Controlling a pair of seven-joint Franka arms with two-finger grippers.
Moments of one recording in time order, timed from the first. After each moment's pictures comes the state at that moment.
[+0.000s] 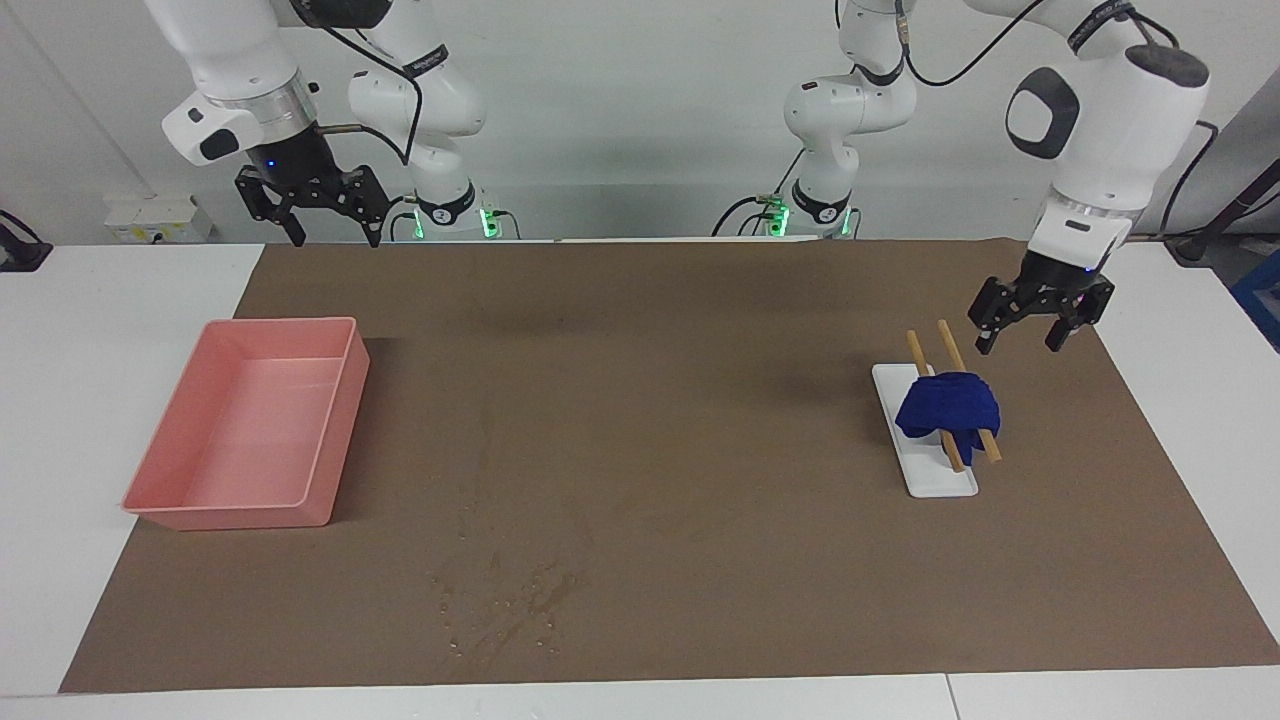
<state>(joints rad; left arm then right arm) 0.10 -0.02 -0.08 -1.95 -0.02 2.17 0.06 -0.18 -0.19 0.19 -1.77 0.05 1.59 0.06</state>
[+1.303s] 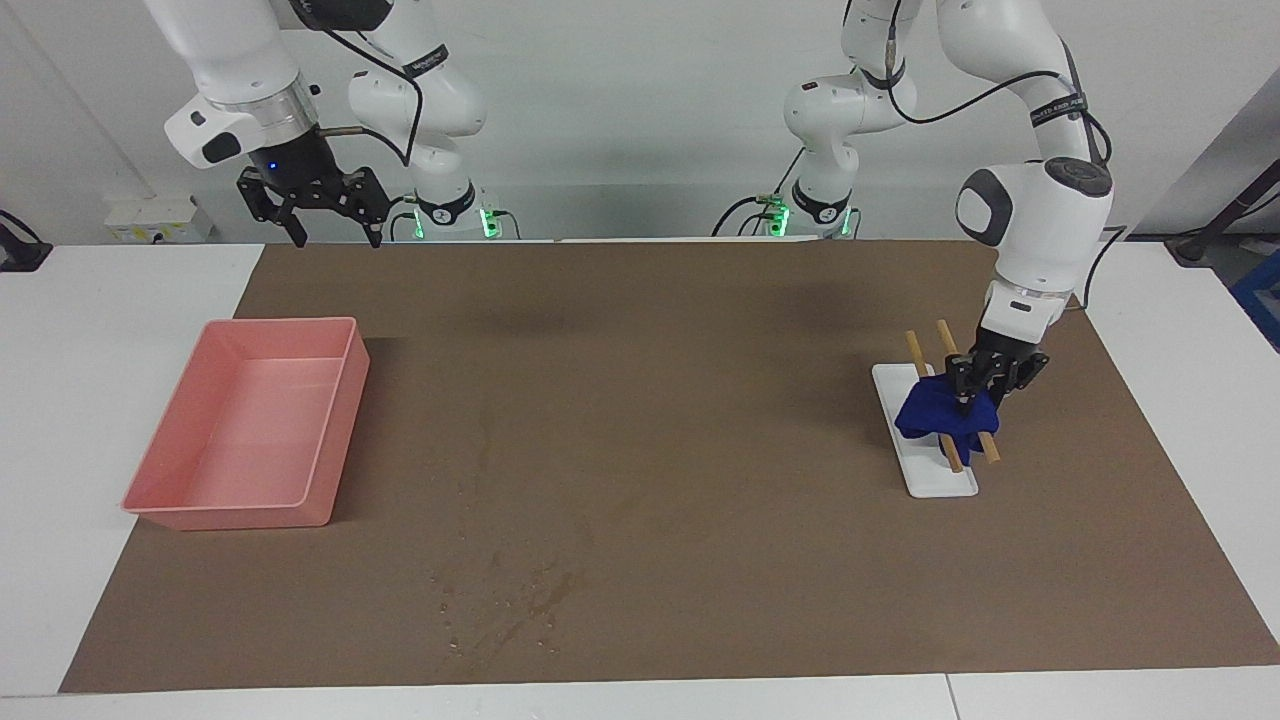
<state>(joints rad) 0.10 0.05 -0.07 -2.12 -0.02 2.48 -0.01 -0.18 -0.19 0.19 -1.78 0.05 1.59 0.06</state>
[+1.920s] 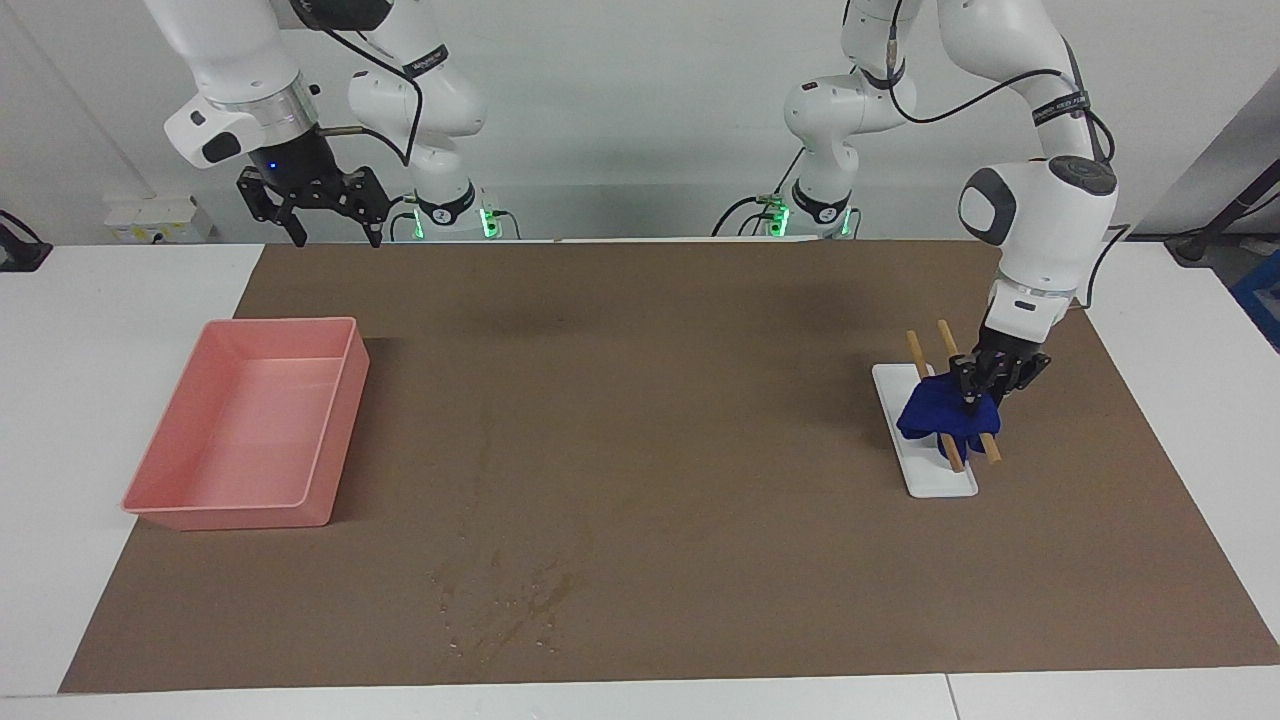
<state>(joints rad) 0.10 0.05 -0.07 -2.04 -0.02 2.34 -0.01 -0.18 -0.19 0.19 -1.78 0.05 1.59 0.06</state>
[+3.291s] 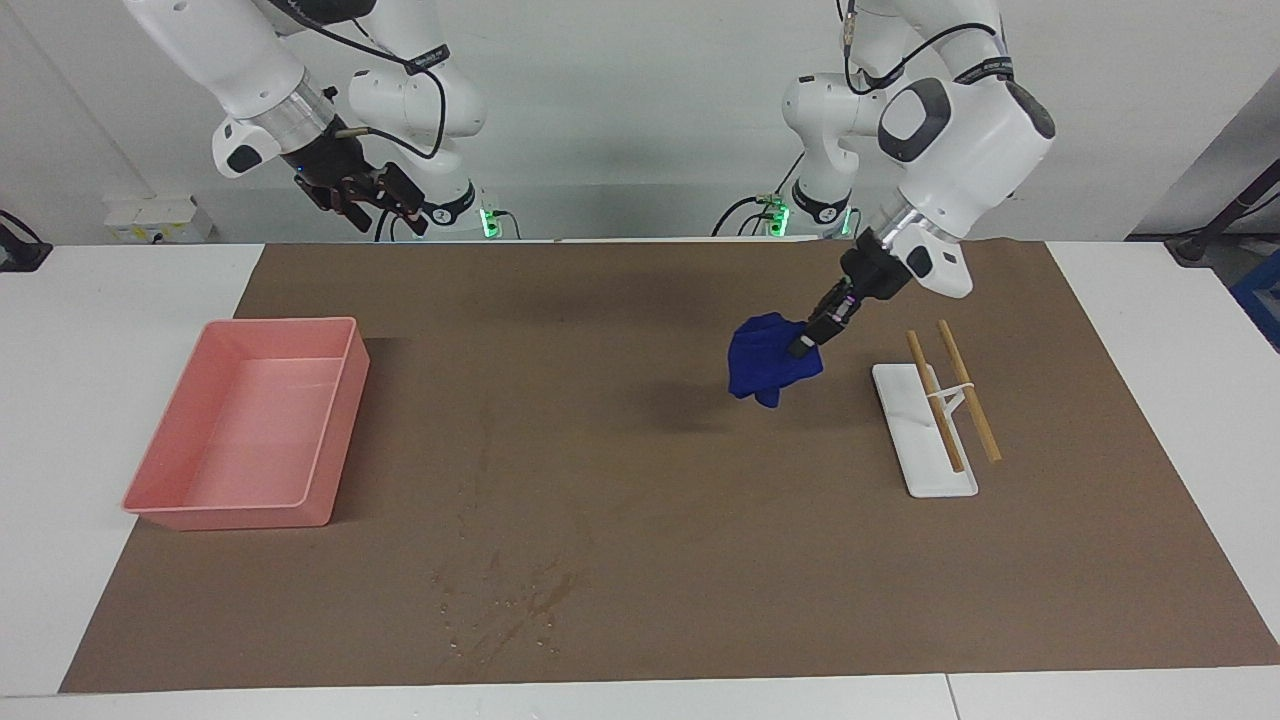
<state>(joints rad) -0.31 0.00 -0.14 -1.91 -0.58 2.28 -1.29 -0.17 -0.27 0.18 -1.96 0.53 1.68 0.49</state>
